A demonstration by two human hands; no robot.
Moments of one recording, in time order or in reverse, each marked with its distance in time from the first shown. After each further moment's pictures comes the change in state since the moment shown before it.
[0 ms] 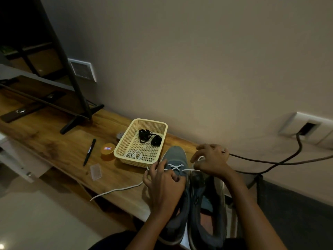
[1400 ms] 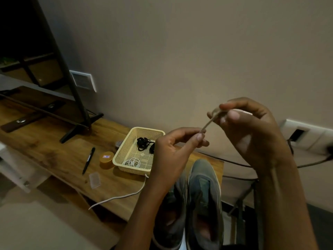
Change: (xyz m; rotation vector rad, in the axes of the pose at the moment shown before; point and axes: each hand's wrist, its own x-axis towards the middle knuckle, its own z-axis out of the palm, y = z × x) left_hand 0.008 0.095 -0.118 -1.028 -0.097 0.480; right_hand -0.077 -0.046 -0.140 1.484 0.150 -0.661
